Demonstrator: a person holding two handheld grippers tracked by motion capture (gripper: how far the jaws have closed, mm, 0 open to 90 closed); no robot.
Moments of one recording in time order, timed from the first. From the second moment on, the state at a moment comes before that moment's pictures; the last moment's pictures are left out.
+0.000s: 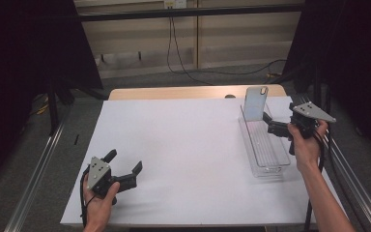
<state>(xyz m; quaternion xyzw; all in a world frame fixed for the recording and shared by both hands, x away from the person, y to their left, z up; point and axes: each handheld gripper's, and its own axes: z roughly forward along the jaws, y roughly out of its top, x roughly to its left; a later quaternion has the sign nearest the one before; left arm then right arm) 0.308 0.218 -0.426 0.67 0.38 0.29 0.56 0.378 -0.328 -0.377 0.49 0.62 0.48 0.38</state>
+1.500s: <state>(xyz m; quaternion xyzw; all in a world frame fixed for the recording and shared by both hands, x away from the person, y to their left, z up) 0.300 0.224 -0.424 0.67 0.39 0.30 0.55 0.290 -0.327 -0.394 0.49 0.60 0.49 0.40</state>
